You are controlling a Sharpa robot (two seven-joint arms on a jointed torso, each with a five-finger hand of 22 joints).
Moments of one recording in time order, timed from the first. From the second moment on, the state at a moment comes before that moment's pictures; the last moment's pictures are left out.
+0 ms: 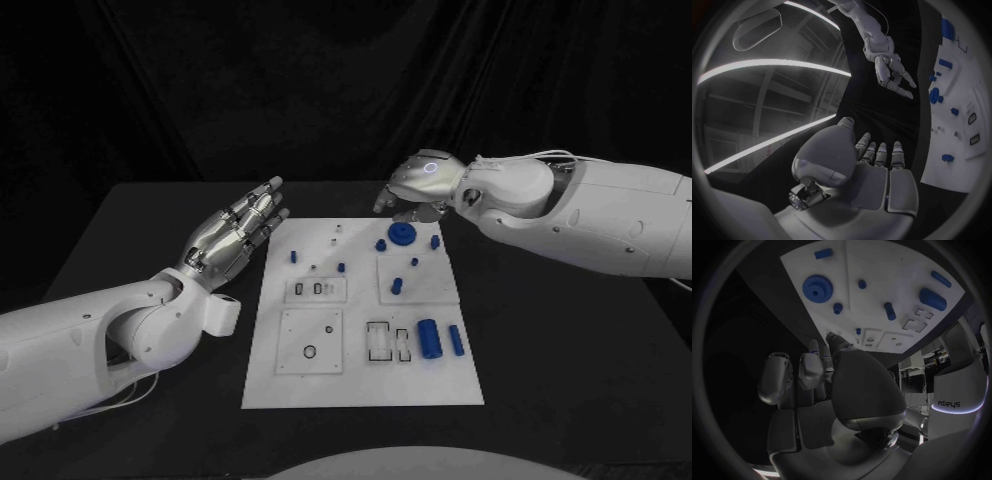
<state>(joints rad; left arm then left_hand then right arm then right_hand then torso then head) 1.20 -0.94 -0.21 1.61 -0.02 -0.05 0.68 1.34 0.29 -0.14 0.29 0.55 0.23 0.00 0.03 0.03 0.00 -0.05 0.00 0.00 0.00 0.00 0.00 0.00 0.15 0.00 0.09 0.01 0.00 1.43 -0.74 -0.21 1.39 -1.99 -0.25 0.08 1.45 -0.10 0.17 0.18 0.29 0.86 -0.03 0.09 0.12 1.06 0.03 0.11 0.07 1.47 -0.07 1.18 0.94 0.09 1.41 0.04 1.32 1.16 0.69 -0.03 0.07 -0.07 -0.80</state>
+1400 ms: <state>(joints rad) 1.20 -0.90 -0.21 1.56 -0.02 -0.02 0.68 1.35 0.29 -0.14 0.29 0.57 0.24 0.01 0.04 0.03 0.00 -0.04 0.00 0.00 0.00 0.00 0.00 0.00 0.15 0.00 0.10 0.01 0.00 1.35 -0.72 -0.21 1.32 -1.97 -0.25 0.13 1.41 -0.14 0.18 0.19 0.18 0.86 -0.04 0.09 0.15 1.02 0.02 0.12 0.10 1.47 -0.08 1.17 0.90 0.09 1.38 0.03 1.30 1.14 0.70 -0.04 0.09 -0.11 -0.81</state>
